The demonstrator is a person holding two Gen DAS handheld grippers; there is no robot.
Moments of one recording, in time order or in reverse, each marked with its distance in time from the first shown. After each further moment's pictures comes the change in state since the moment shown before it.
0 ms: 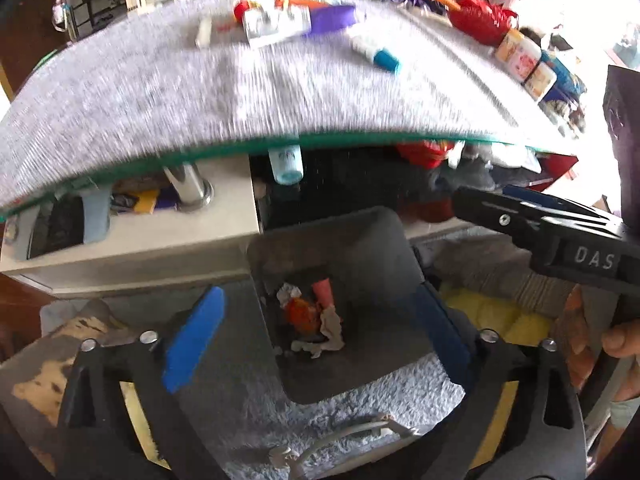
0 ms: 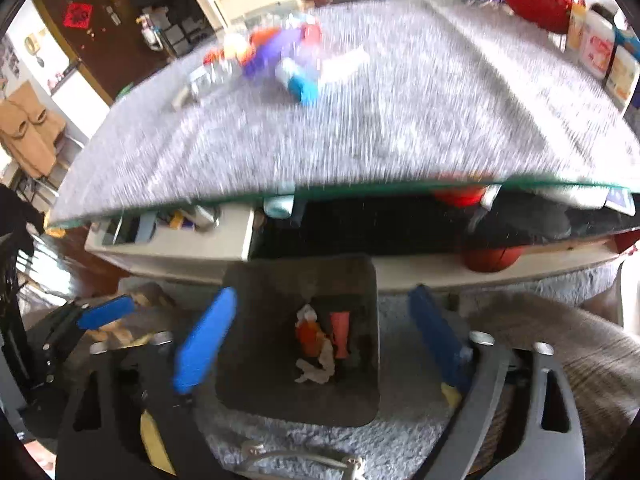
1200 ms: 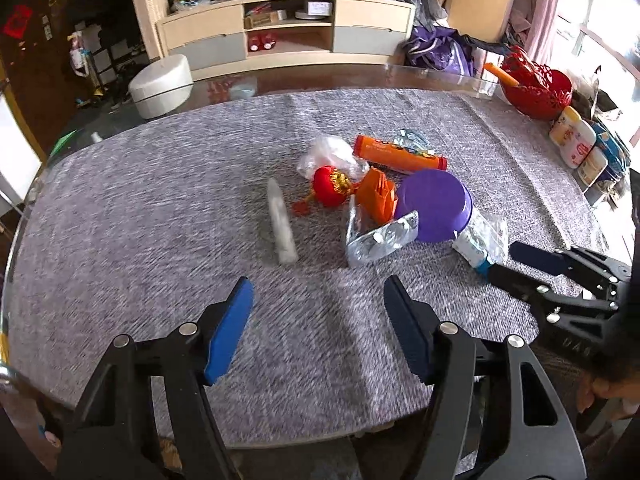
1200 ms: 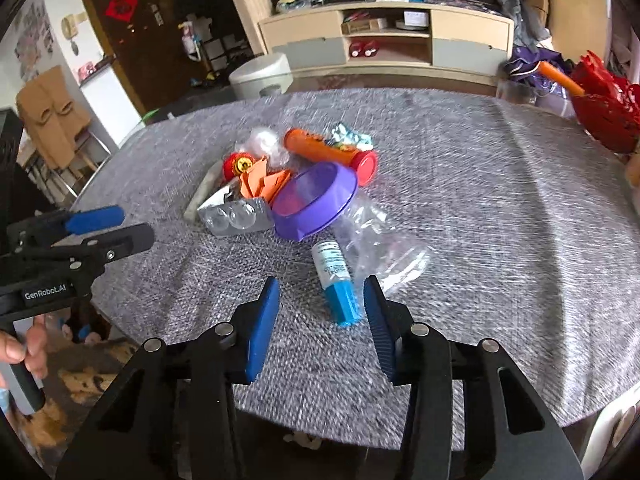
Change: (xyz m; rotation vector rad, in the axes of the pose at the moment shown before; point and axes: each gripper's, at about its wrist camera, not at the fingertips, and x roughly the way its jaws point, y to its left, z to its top) left arm -0.004 0.063 0.180 0.042 -0.111 0.123; right arm 0.042 0.031 0.123 -0.170 -0.070 0.049
